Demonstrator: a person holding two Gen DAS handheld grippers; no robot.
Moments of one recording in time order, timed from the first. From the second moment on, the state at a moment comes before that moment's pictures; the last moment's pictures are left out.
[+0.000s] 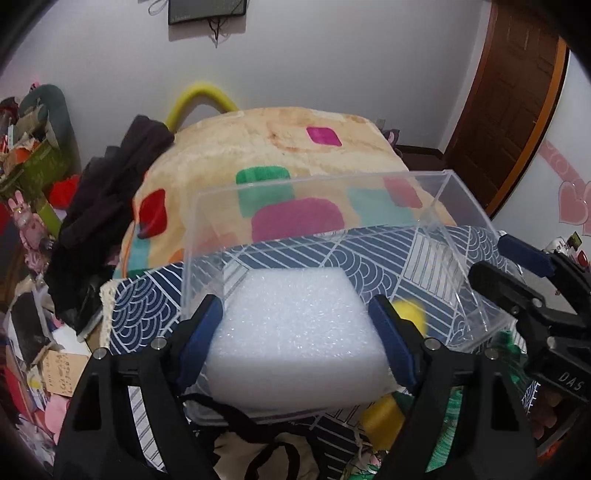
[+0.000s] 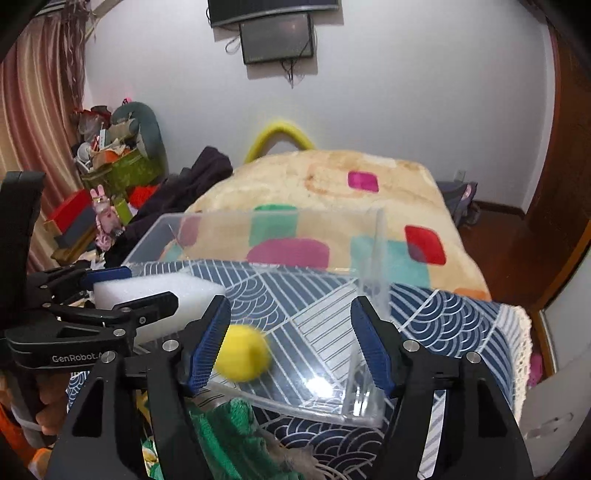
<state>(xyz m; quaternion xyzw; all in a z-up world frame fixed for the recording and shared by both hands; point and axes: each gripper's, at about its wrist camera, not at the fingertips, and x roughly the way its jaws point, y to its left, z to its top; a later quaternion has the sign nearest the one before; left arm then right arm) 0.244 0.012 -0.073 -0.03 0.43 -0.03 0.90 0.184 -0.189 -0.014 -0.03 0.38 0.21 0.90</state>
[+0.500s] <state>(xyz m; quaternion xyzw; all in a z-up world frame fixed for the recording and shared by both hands) 0.167 0.022 -0.027 -0.02 0.35 -0.03 0.94 0.141 -0.205 0.024 -0.01 0.30 0.21 0.93</state>
